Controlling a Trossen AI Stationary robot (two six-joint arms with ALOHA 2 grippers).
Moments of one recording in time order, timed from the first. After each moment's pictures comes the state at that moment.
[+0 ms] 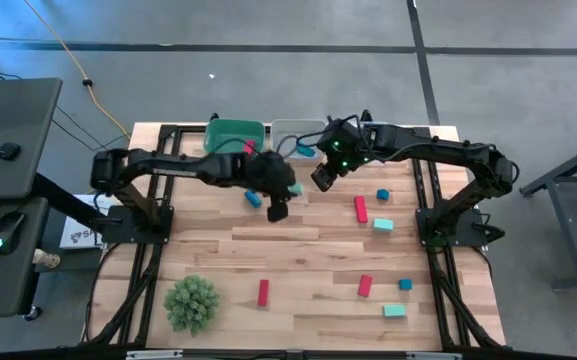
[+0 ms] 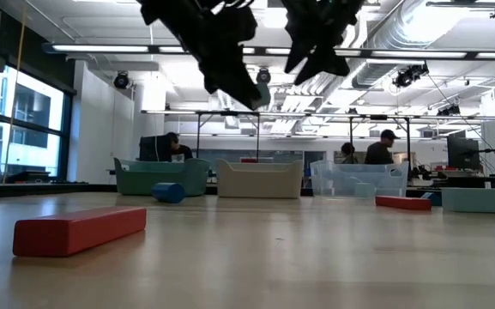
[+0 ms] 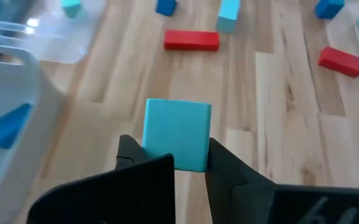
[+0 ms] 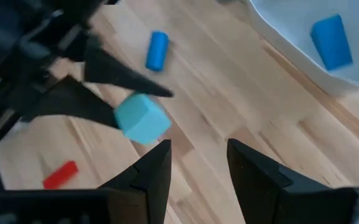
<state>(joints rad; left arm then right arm) 0.26 1.63 1.22 -0.37 0.02 0.01 -0.27 1.54 1.43 -0.81 -0.11 0.49</state>
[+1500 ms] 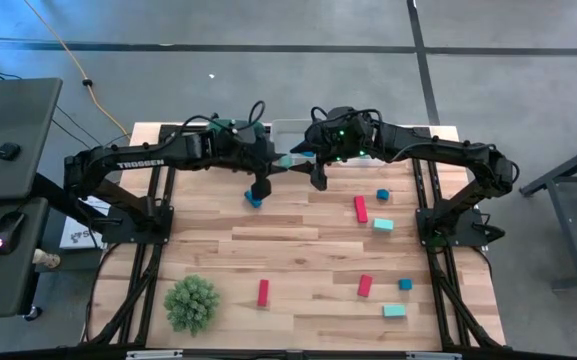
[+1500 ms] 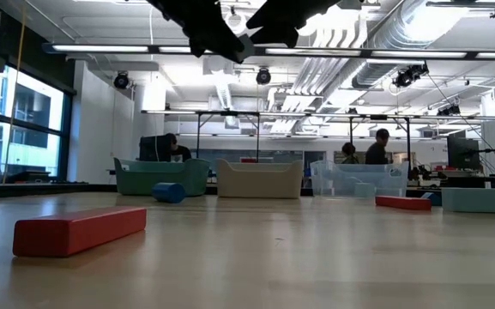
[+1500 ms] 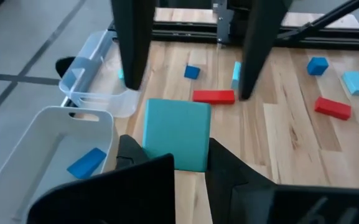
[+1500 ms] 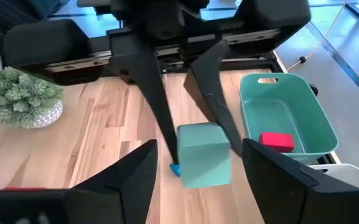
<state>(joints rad) 0.36 1.41 1.22 -0.37 0.07 0.11 -0.27 1.54 1.43 -0.39 -0.22 -0.10</state>
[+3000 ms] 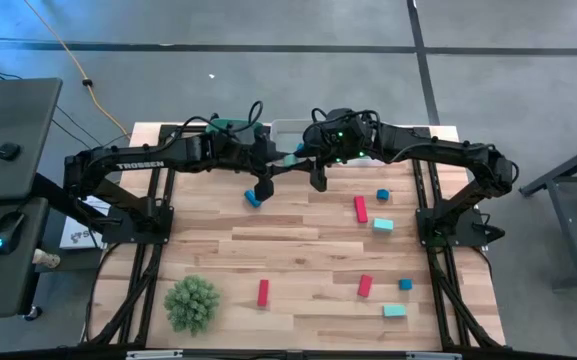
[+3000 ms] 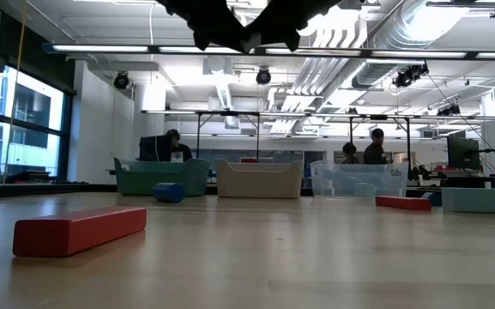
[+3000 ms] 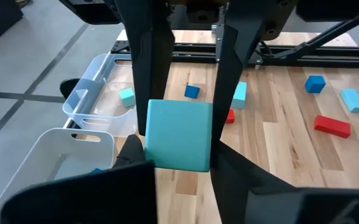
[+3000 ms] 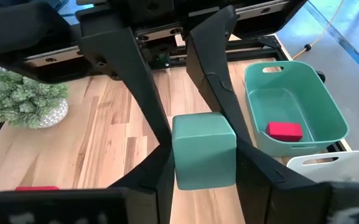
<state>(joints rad) 0.33 1.41 1.22 -0.30 0.04 0.11 -0.27 1.54 1.43 -0.41 -0.22 -0.05</state>
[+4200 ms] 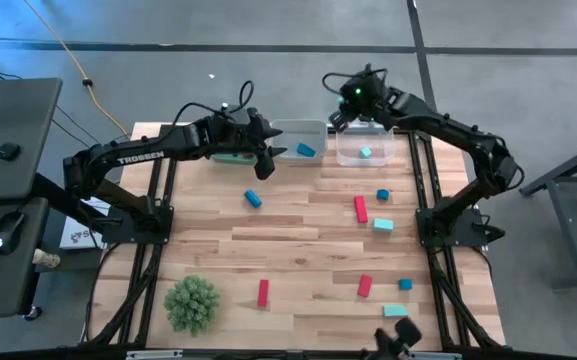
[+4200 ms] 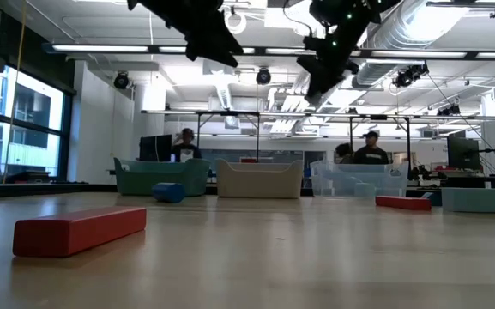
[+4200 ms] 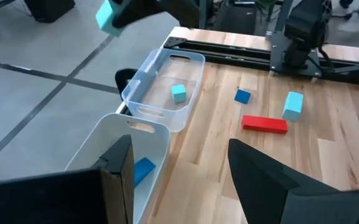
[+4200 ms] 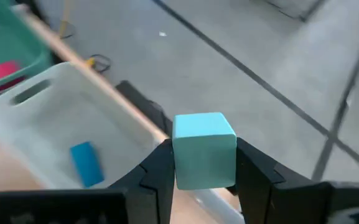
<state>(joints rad) 0.48 1.41 1.22 -0.29 0.01 0.08 -0.65 1.53 1.43 -0.61 0.34 0.00</state>
